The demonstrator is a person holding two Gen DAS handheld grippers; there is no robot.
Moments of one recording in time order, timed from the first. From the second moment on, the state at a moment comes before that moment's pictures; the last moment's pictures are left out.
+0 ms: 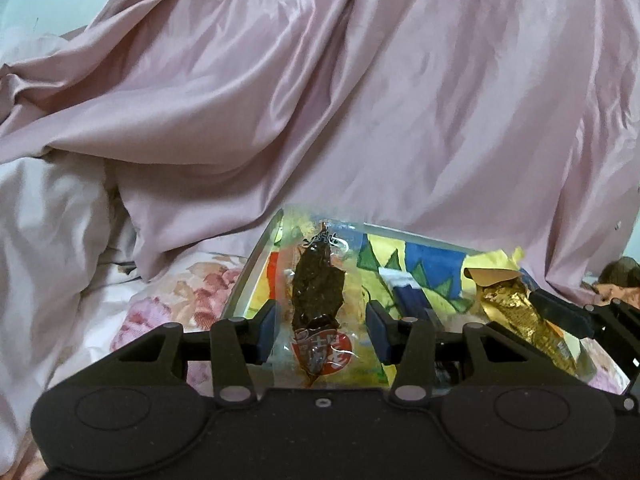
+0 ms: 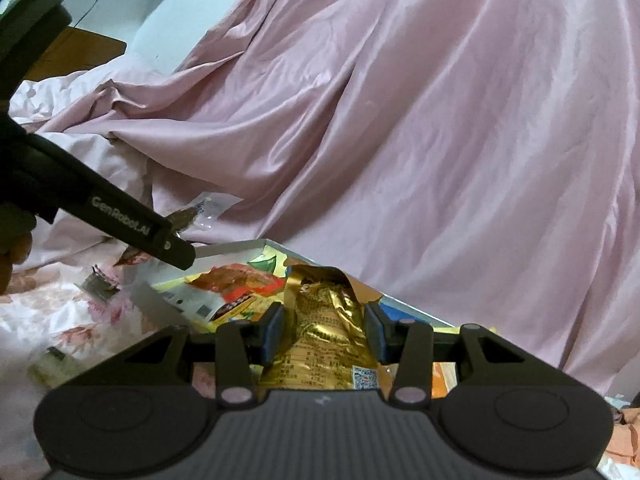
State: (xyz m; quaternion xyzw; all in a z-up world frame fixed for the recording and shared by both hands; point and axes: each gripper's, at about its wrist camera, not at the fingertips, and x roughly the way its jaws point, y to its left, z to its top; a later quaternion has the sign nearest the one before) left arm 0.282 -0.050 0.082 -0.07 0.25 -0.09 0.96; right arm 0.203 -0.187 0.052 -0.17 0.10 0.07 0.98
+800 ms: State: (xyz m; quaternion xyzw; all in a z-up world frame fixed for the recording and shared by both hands) left arm 0.339 -0.057 0.069 -0.07 0.26 -0.08 0.96; right arm 0.273 -0.177 0.041 -0.15 0.12 0.08 0.98
